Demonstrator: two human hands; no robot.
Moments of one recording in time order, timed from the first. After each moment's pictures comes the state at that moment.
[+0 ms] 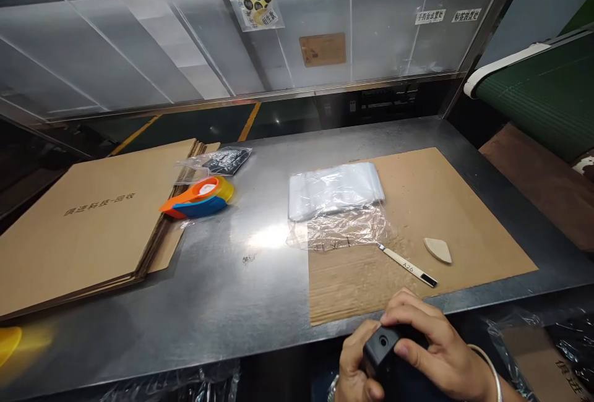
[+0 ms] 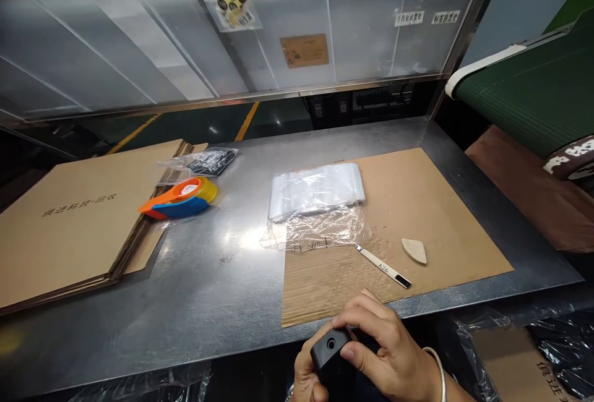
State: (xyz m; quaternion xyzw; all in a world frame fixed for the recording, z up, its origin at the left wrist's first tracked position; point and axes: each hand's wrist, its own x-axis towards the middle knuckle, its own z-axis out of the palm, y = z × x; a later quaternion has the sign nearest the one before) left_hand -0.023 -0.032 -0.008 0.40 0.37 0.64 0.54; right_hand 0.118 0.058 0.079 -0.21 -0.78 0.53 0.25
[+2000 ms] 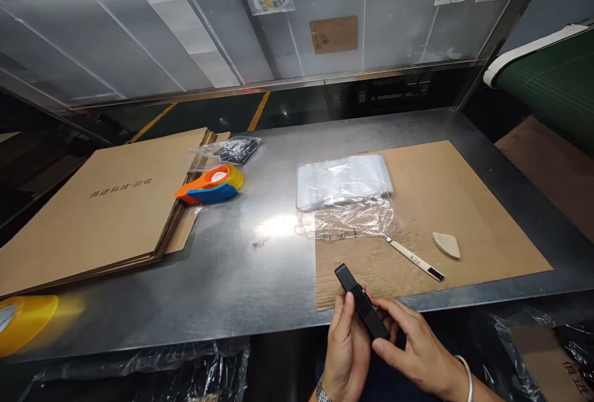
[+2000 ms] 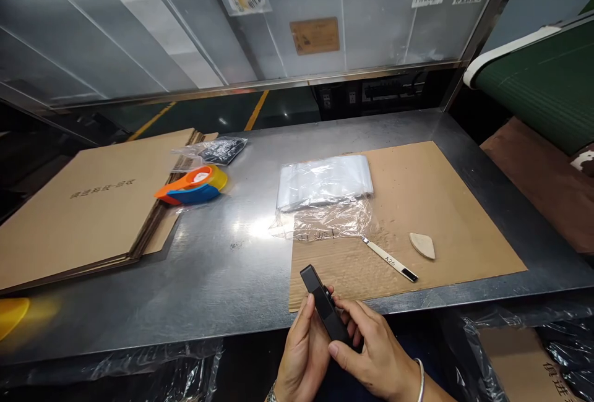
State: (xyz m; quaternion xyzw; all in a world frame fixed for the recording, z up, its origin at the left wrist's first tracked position) left_hand -0.023 -0.015 0.032 -0.10 0.36 0.69 0.62; right_hand 0.101 0.030 0.037 -0.34 -0.73 0.57 0.16
